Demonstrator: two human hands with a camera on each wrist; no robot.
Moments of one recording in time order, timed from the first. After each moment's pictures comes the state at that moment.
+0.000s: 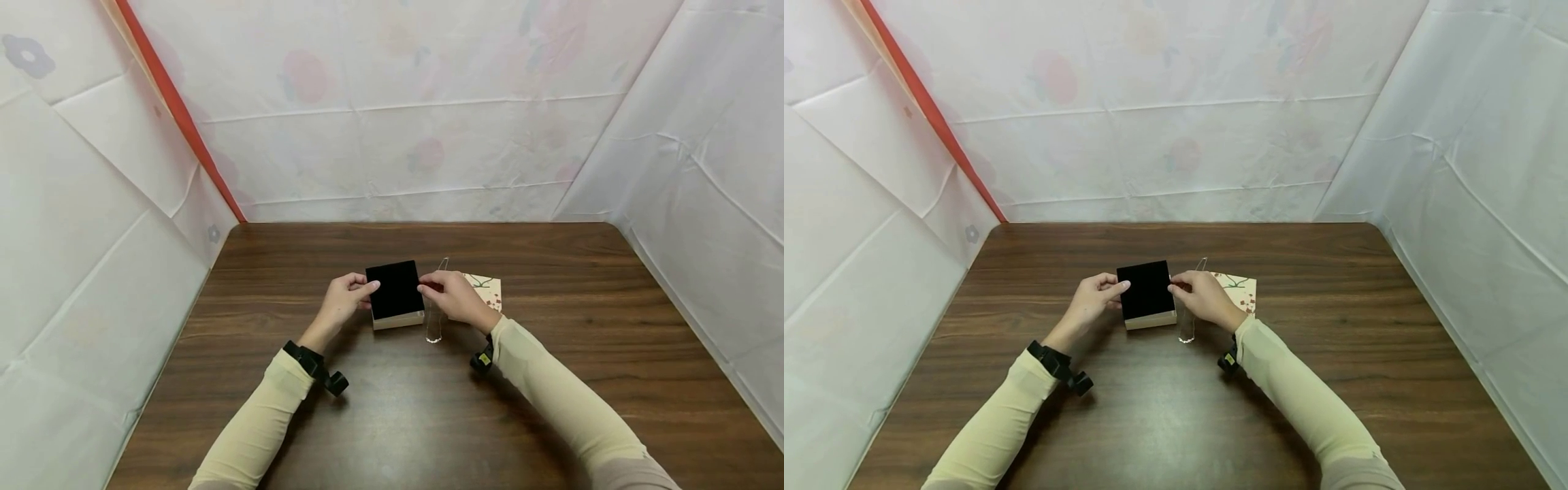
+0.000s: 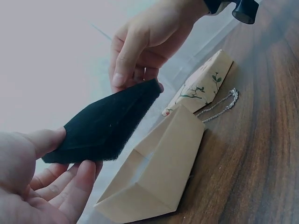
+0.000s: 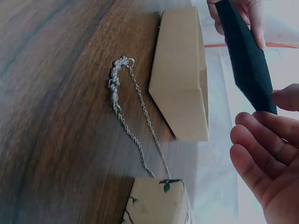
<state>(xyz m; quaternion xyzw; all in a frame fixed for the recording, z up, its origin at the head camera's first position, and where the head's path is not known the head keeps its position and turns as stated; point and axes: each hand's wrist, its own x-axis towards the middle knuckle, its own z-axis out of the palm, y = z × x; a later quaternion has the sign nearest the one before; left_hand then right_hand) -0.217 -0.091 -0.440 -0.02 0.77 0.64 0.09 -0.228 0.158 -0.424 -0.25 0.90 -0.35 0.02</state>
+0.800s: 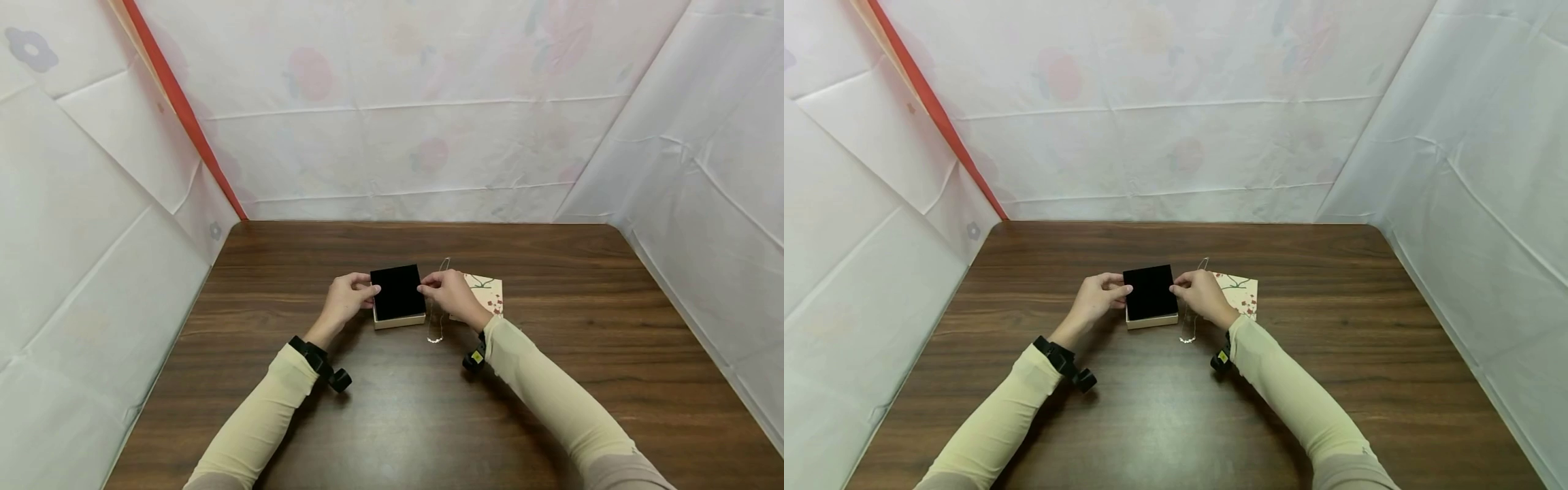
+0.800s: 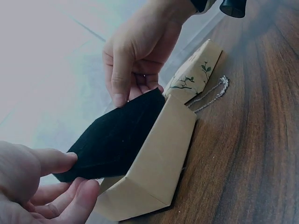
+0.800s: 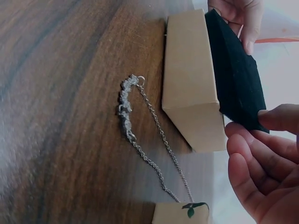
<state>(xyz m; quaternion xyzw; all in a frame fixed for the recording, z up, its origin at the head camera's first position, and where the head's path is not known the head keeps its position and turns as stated) -0.219 -0.090 -0.440 -0.03 0.81 0.58 0.08 -0.239 0.147 -0.435 -0.16 0.90 -0.40 0.05</state>
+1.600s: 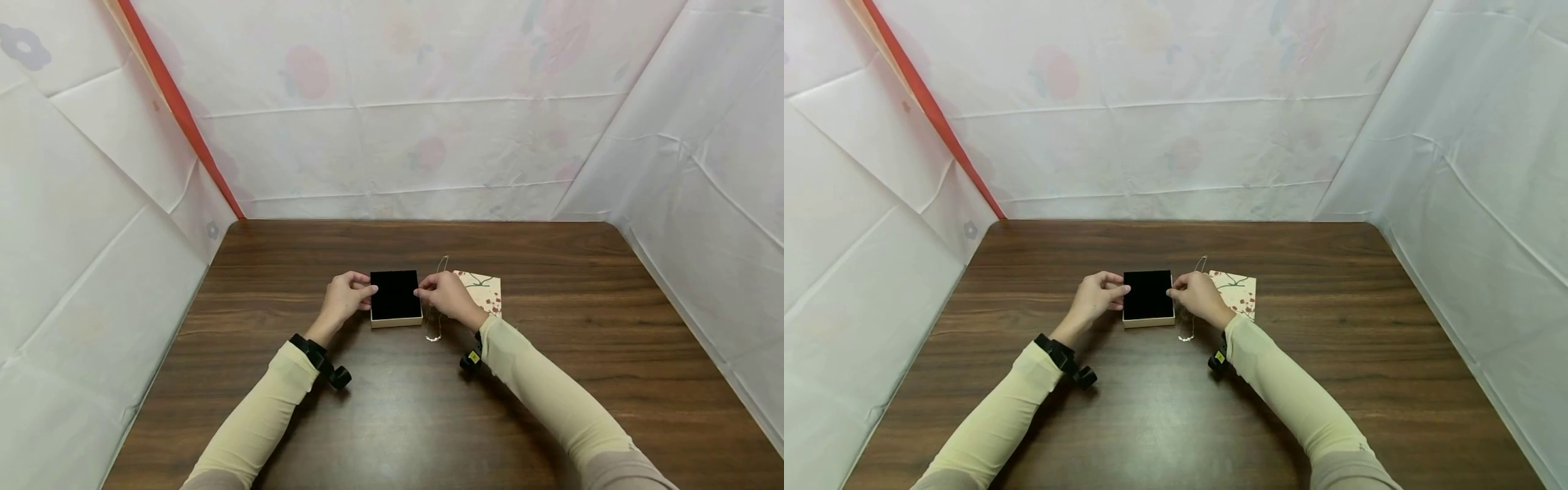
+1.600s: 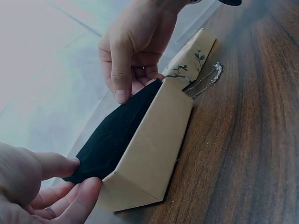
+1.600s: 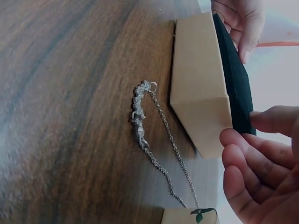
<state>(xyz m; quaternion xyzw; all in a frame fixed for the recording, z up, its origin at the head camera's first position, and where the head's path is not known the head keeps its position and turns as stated) -0.223 -0.089 -0.447 -0.05 0.81 0.57 0.07 -0.238 0.143 -0.438 -0.16 0.91 -0.37 0.08</state>
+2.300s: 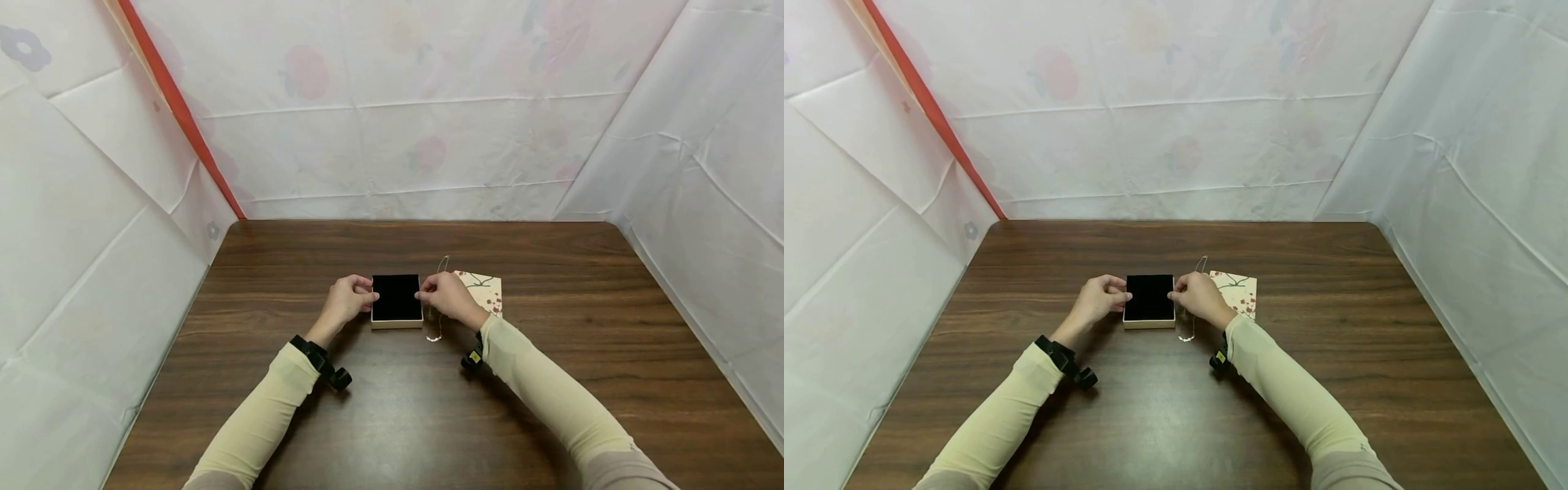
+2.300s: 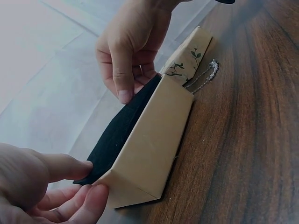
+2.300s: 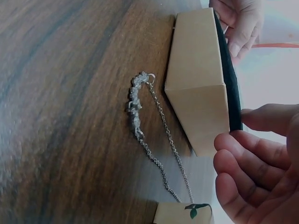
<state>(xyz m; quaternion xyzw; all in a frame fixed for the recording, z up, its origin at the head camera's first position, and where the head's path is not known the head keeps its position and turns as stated) -0.220 -0.090 -0.446 -0.03 0.84 0.54 0.09 -0.237 0.145 -0.437 -0.18 0.92 -0.33 0.07</state>
